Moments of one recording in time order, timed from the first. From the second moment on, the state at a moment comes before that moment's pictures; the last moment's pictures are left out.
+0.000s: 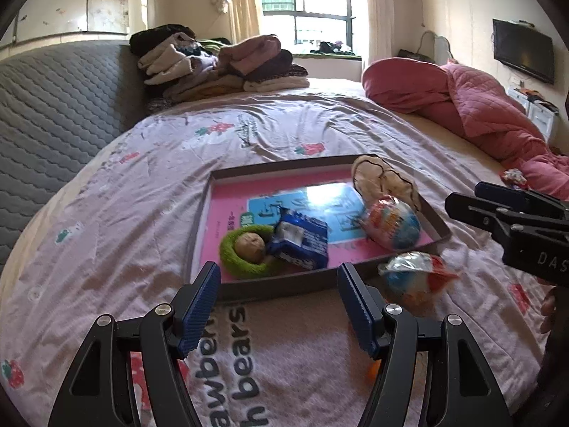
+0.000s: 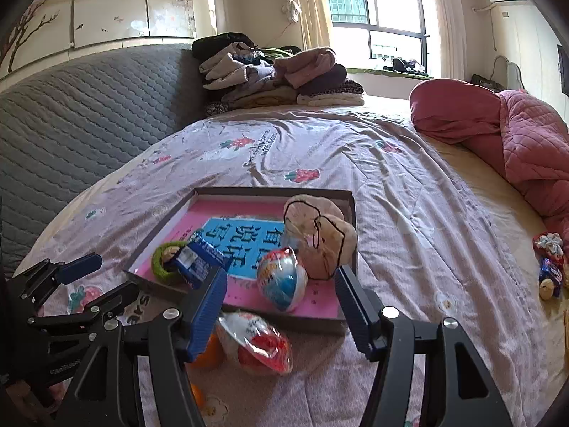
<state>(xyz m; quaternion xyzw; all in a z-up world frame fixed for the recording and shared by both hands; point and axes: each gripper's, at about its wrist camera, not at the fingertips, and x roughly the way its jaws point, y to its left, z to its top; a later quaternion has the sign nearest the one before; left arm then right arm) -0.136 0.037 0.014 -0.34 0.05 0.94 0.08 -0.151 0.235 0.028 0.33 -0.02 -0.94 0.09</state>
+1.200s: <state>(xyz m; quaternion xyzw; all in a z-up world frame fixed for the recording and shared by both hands) -0.098 0.051 0.020 -0.33 0.06 0.94 0.11 -0.107 0.241 0.044 0.29 -0.02 -0.95 0.11</state>
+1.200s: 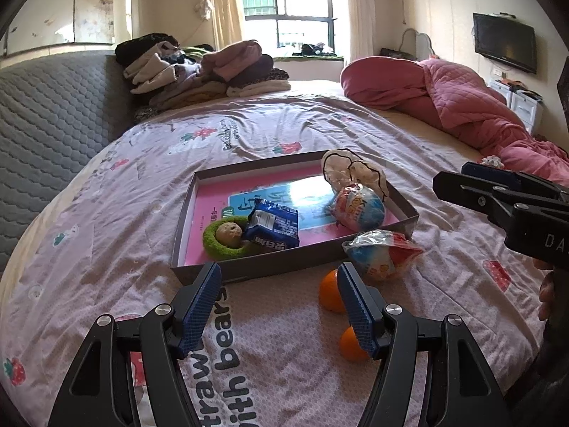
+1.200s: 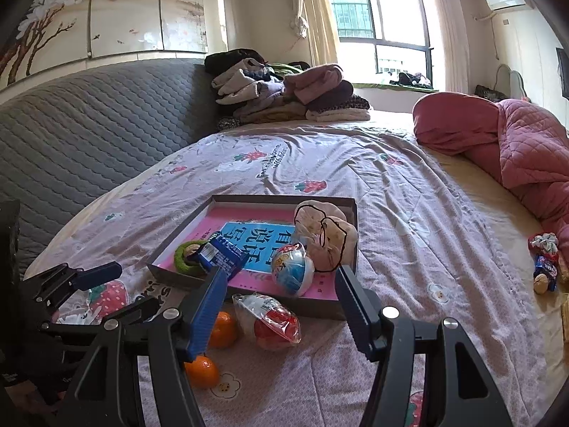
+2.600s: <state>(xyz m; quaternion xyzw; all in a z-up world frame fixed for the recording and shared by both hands) -0.055 0.077 -0.010 -0.36 0.09 0.91 0.17 -0.084 0.234 0.029 0.32 -0.02 -0.94 0.15</state>
